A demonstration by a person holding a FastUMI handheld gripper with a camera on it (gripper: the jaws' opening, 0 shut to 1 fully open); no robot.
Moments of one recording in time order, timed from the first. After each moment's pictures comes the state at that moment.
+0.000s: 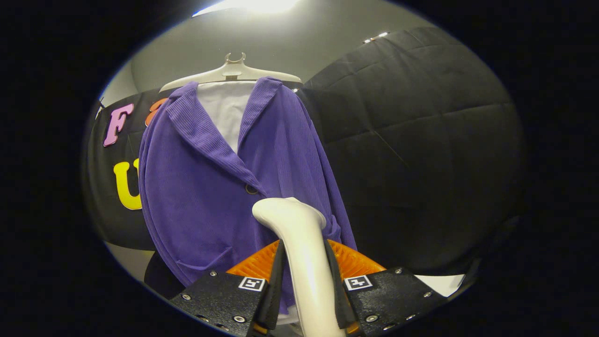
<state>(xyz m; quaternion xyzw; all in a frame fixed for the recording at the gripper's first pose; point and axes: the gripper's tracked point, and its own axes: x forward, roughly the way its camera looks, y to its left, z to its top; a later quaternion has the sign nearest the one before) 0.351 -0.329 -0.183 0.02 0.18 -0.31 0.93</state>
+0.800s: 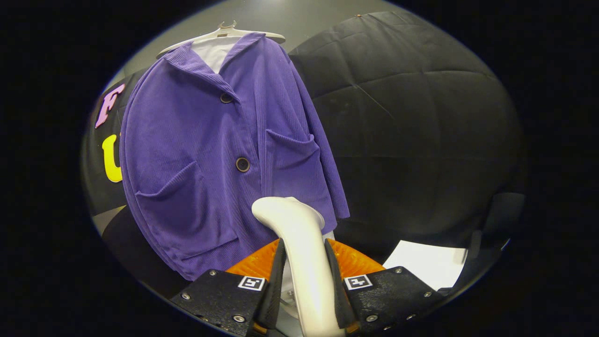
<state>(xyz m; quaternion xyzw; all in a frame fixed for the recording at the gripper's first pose) 0.266 -0.332 -0.309 0.05 0.26 -0.35 0.90</state>
